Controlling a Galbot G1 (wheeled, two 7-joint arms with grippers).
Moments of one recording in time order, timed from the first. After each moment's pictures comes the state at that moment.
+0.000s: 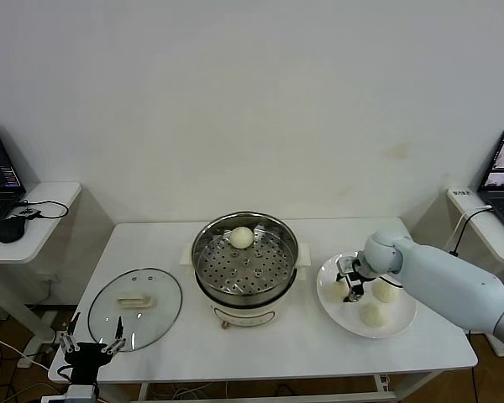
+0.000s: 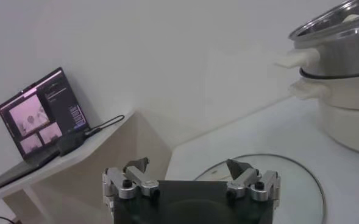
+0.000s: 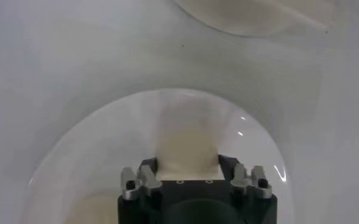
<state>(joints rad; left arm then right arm) 1.72 -1.22 -0.68 -1.99 0.07 0.04 -0.23 -0.02 0.77 -0.87 1.27 -0.13 -0.25 -0.98</state>
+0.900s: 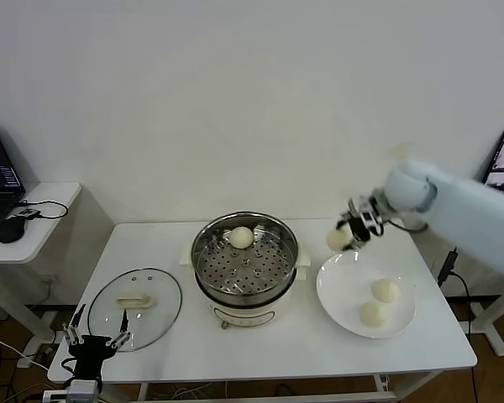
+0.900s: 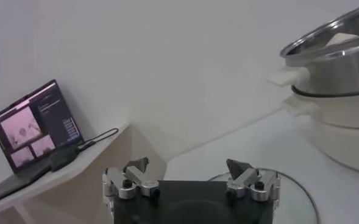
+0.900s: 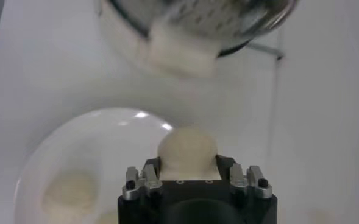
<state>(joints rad) 1.70 -1.20 -0.66 -2.02 0.06 0.05 -0.23 0.52 0.77 -1.12 1.45 0.24 -0.33 -1.00</state>
